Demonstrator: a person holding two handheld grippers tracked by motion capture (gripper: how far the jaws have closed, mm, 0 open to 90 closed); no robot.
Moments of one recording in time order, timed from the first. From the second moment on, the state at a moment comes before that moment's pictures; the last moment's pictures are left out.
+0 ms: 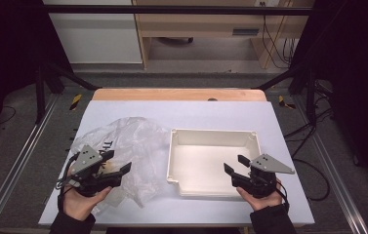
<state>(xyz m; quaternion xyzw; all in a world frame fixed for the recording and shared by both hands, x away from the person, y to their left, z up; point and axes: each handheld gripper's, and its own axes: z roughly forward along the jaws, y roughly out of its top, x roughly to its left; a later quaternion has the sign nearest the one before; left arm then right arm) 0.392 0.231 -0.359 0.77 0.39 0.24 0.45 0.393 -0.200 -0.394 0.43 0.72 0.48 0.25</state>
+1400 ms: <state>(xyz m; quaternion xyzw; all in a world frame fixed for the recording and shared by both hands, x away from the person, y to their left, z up) 0.390 0.239 -0.386 0.79 0.41 0.20 0.42 0.390 -0.091 -0.389 0.33 0.77 0.52 0.18</state>
